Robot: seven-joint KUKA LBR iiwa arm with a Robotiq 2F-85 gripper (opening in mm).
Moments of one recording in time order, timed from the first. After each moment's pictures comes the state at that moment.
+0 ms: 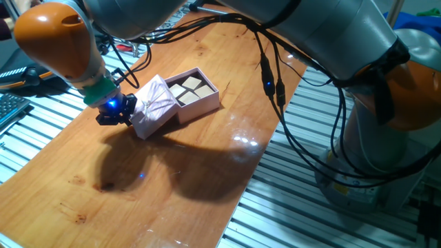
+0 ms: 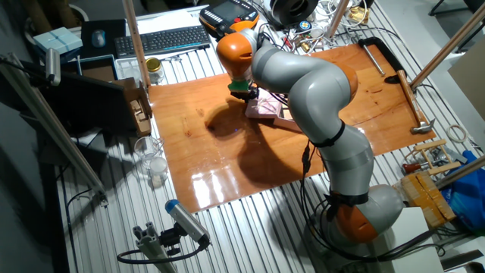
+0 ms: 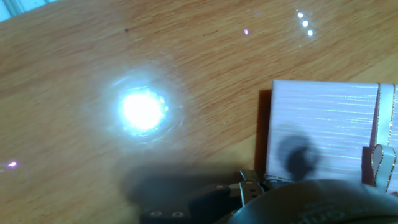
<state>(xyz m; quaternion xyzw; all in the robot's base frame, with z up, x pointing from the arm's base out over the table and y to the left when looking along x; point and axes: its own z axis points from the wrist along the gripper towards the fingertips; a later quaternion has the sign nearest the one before) 0.660 0.122 0.040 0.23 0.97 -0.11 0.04</state>
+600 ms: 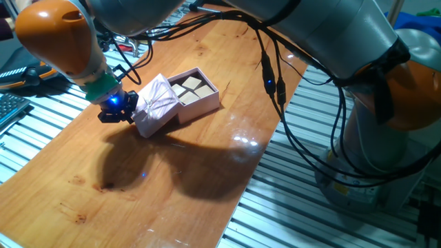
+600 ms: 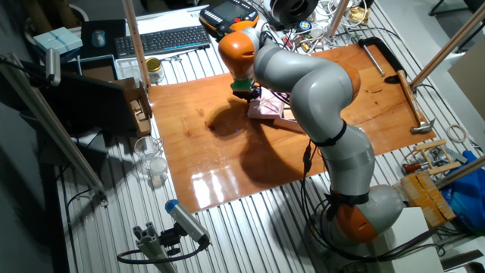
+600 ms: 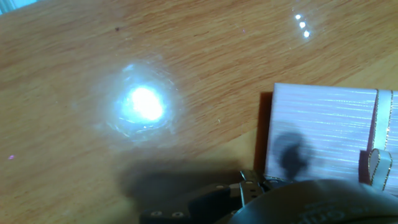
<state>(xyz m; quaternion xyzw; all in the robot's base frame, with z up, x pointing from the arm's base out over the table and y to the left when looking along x) 0.656 0.114 0.044 0.22 0.97 -0.12 0.03</state>
